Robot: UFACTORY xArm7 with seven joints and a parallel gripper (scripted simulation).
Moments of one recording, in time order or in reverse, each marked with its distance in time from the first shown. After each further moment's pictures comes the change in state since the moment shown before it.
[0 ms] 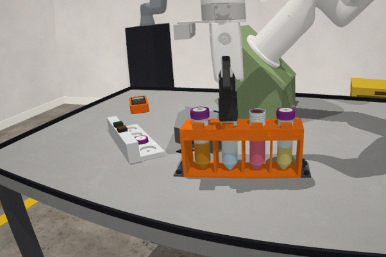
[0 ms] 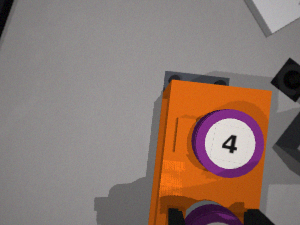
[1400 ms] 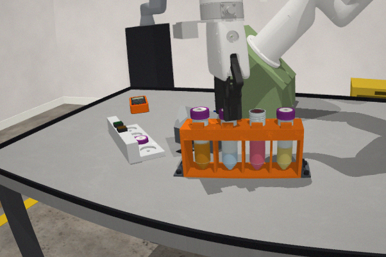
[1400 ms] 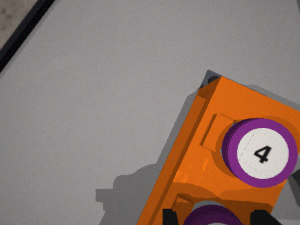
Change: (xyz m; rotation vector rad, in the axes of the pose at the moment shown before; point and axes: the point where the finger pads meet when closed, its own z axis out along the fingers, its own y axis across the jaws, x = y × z) arm 0.000 0.000 0.000 0.046 -0.008 -0.321
